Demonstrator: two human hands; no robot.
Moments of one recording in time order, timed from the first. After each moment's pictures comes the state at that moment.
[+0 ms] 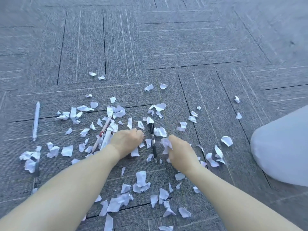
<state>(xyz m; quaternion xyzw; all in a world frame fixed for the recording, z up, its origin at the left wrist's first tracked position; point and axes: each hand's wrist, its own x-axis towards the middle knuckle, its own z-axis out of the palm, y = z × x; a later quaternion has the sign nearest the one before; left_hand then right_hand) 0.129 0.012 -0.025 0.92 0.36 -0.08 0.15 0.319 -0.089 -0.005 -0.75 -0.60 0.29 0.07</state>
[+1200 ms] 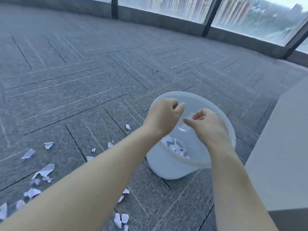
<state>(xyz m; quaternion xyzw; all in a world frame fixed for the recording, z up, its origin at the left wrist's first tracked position) 0.532 -0.101 0.222 0.84 0.21 0.21 0.46 0.607 -0.216 0.225 -0.95 -0.13 0.09 0.27</state>
